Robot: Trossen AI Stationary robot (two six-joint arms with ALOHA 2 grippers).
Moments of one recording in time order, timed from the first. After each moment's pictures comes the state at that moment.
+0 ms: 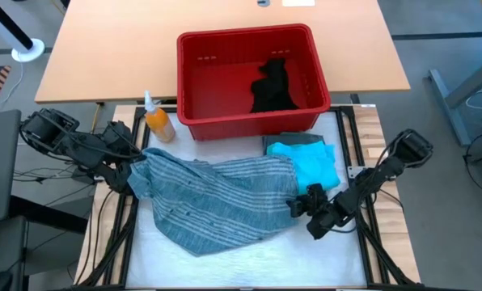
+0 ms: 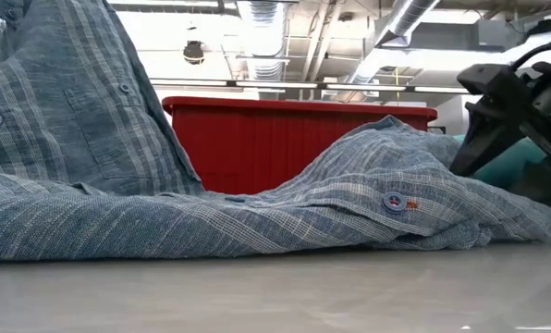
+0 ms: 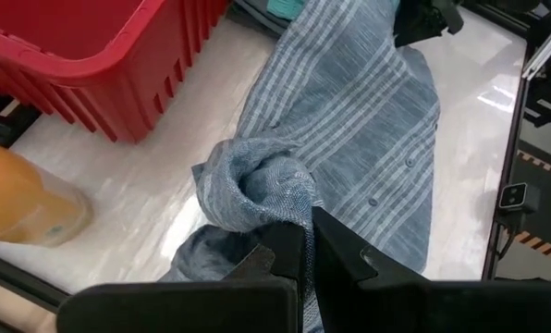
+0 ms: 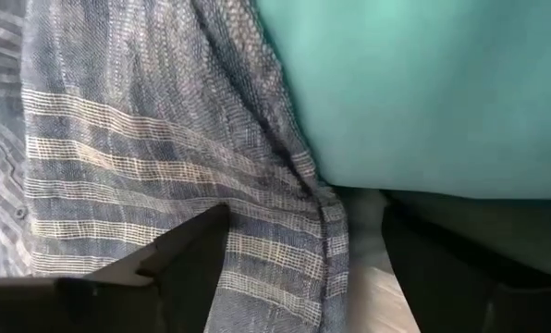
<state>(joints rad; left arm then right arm) -0.44 0.95 1.63 -1.57 -0.43 -0.83 0.65 1.45 0.56 -0.28 0.76 1.94</state>
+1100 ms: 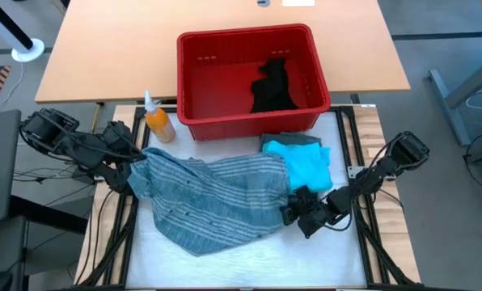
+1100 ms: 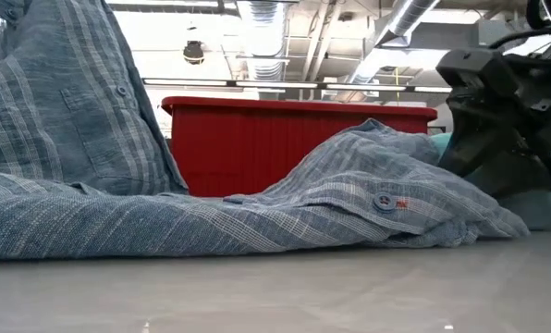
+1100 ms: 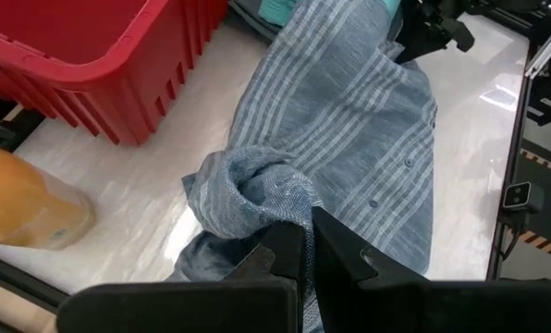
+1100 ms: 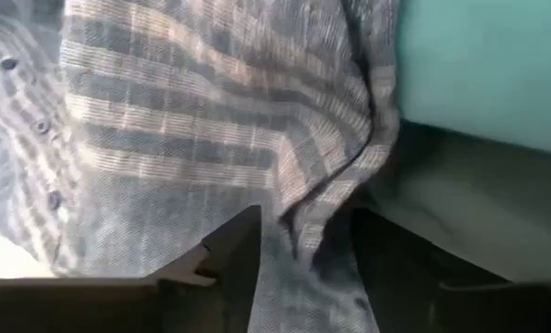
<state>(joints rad) -0.44 0.96 1.63 -1.57 -0.43 -0.82 0.57 1.50 0.61 -0.13 0.63 1.60</state>
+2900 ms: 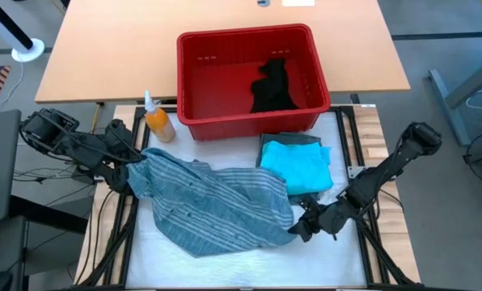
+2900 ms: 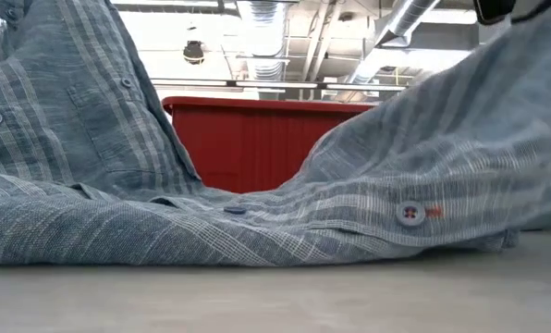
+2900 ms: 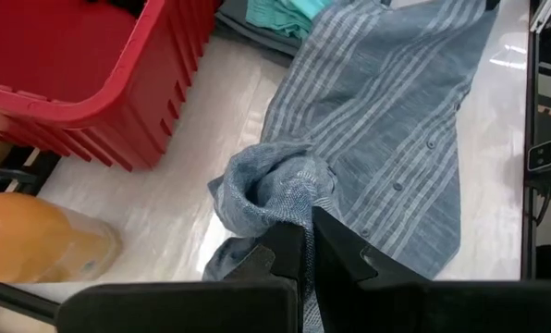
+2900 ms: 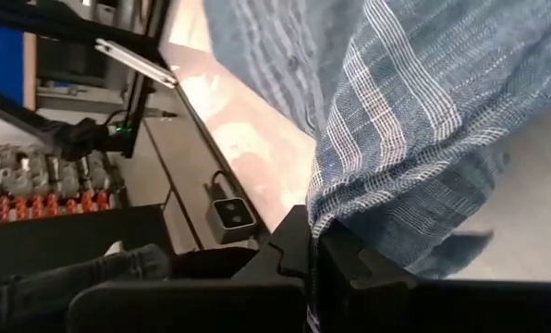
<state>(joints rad) -0.44 0.95 1.63 -1.57 -0.43 -0.65 0.68 1.25 0.75 -0.17 0.29 1.55</state>
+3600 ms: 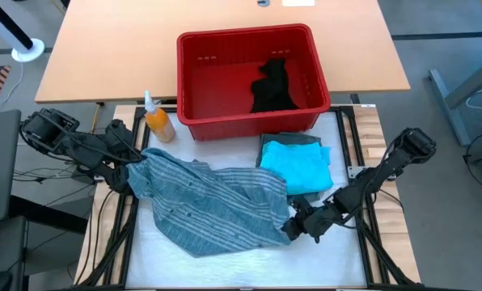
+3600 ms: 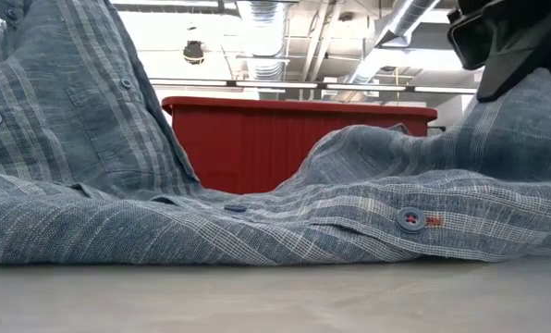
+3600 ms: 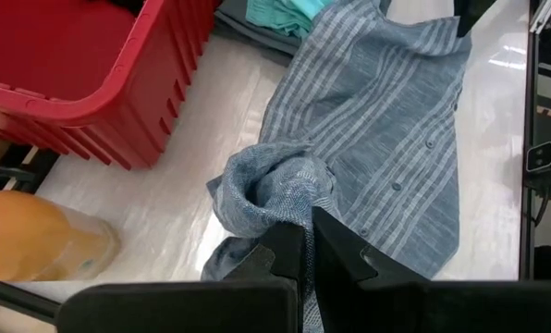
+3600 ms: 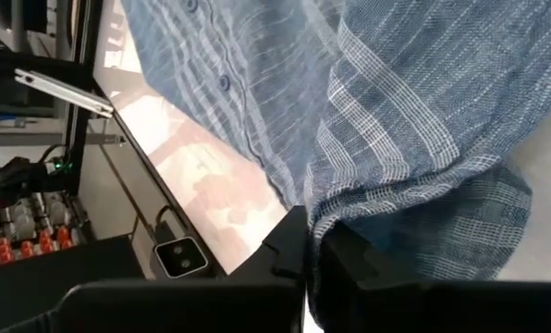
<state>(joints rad) -0.44 0.96 1.63 -1.57 -0.43 -0.65 0.62 1.38 0.75 -0.13 0.29 1.60</state>
